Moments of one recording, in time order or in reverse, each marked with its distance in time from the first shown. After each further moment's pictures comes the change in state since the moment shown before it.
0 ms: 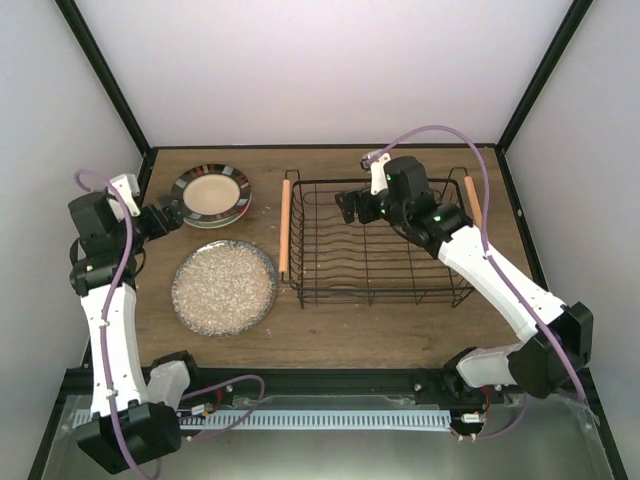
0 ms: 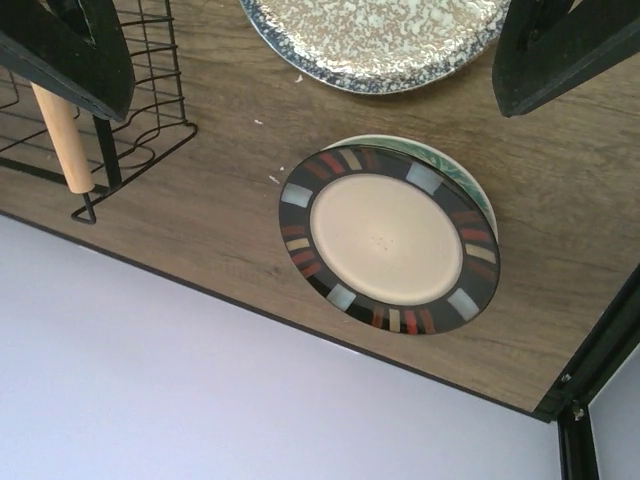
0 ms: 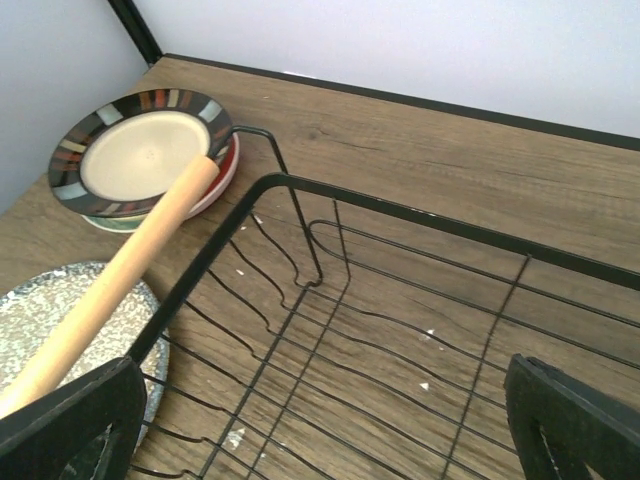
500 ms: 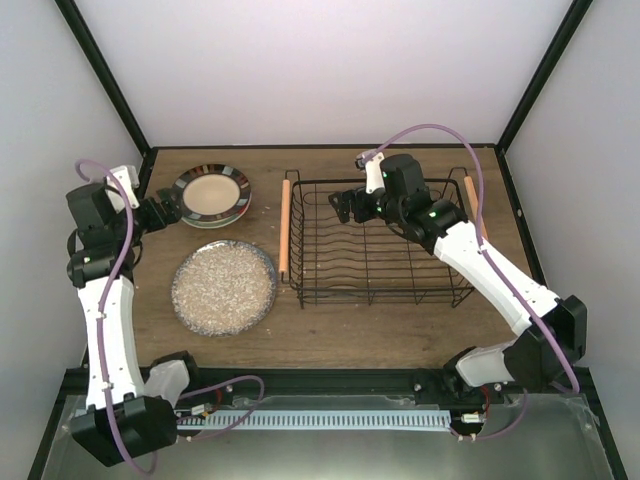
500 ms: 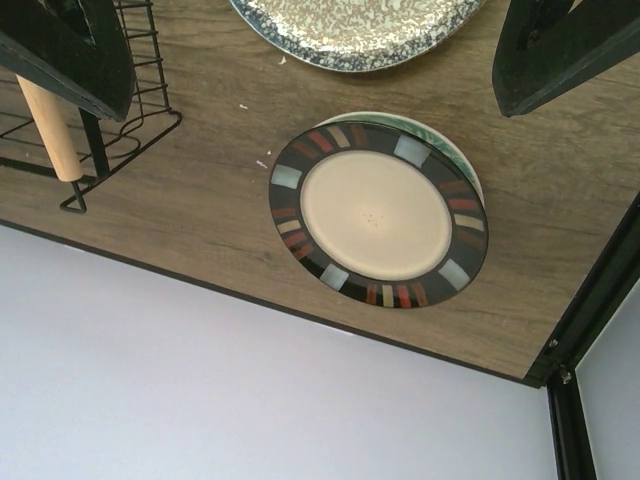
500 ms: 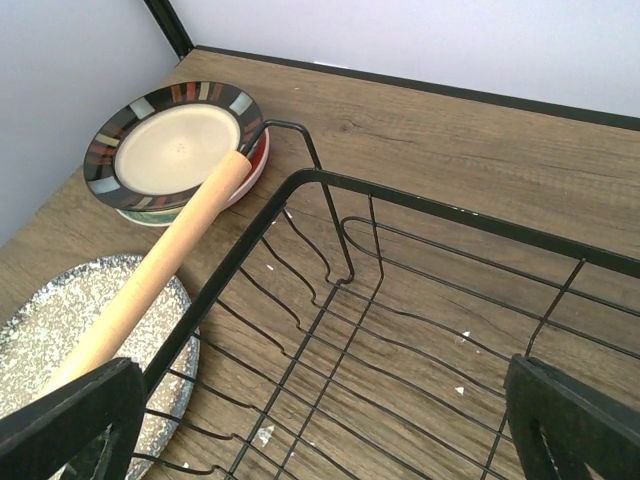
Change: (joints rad) left arm -0.030 0.050 0.070 -0.005 -0.040 0.069; right arm -0.002 0.049 0.032 0.005 -0.088 0.019
